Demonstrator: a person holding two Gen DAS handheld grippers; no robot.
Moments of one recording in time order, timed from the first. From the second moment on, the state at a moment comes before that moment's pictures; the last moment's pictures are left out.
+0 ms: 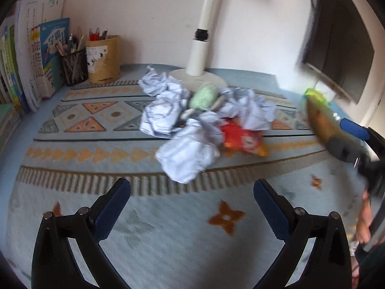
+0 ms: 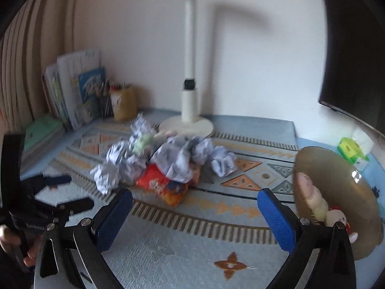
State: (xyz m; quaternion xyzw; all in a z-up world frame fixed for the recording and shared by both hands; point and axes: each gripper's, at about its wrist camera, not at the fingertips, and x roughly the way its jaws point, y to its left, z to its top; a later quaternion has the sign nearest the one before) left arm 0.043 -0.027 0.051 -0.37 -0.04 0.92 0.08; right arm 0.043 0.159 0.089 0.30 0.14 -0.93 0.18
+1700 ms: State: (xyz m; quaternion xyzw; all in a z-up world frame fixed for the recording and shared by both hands) left arm 0.023 -0.020 0.050 -0.36 -0.02 0.93 0.09; right arm 0.038 0.227 0.060 0.50 -0.12 -0.85 0.12
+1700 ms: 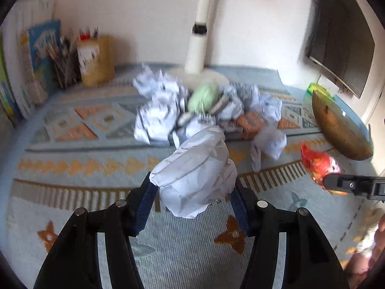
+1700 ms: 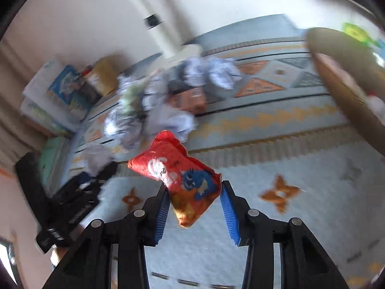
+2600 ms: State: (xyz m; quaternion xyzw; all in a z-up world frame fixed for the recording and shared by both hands) left arm 0.041 -0.015 0.055 -0.34 -0.01 0.93 0.12; right arm 0.055 0.189 0.044 0.42 0.07 -0.89 0.17
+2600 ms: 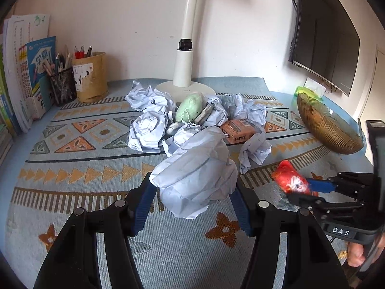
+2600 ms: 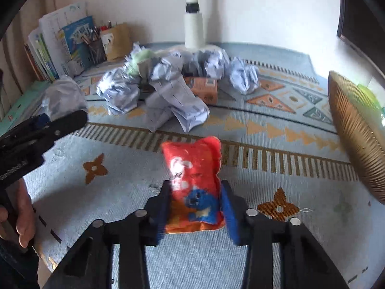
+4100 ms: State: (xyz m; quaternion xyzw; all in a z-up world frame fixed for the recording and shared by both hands) left arm 0.052 0.145 0.203 -0.17 0.00 0.95 0.25; right arm 0.073 0.411 0.209 0.27 -0.17 -0.95 0.01
